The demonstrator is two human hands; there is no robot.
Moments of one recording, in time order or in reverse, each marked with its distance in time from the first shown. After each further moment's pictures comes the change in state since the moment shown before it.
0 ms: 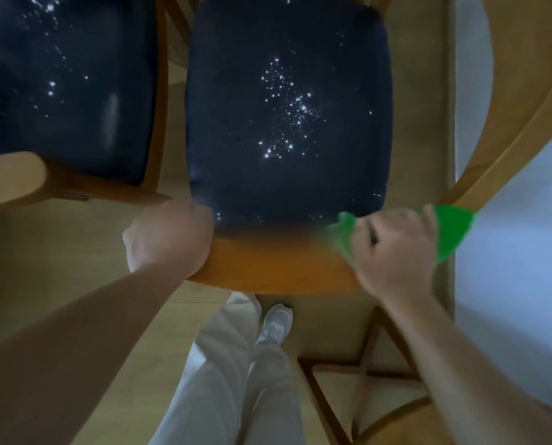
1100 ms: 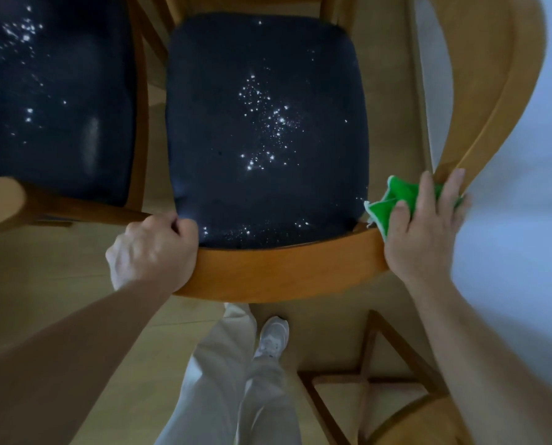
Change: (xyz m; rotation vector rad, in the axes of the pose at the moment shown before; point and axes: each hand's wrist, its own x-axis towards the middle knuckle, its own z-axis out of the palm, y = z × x) left_hand 0.001 -0.001 0.002 0.002 0.011 -0.021; right_hand 0.012 0.043 -0.005 0.057 -0.017 0.407
